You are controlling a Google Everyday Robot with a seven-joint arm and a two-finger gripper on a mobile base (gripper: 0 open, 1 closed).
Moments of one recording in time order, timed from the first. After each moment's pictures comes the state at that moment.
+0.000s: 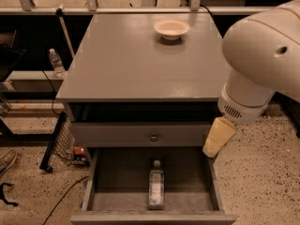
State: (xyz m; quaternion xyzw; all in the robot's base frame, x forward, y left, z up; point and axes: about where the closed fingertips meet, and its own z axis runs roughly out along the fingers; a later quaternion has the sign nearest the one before) arm 0.446 -0.202 0.837 -0.39 0.91 -0.09 0.07
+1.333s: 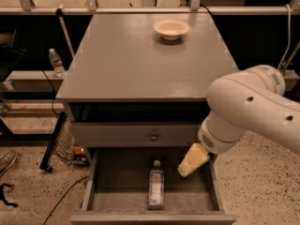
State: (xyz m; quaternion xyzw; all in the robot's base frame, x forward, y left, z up) arm 0.437 -0.161 0.732 -0.31 0.95 -0.01 0.08
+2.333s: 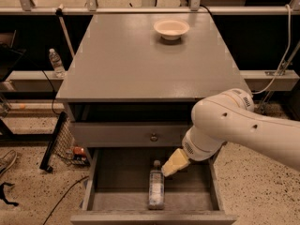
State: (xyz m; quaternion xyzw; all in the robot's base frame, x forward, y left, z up) arm 0.457 -0.128 0.658 -0.24 0.97 0.04 0.08
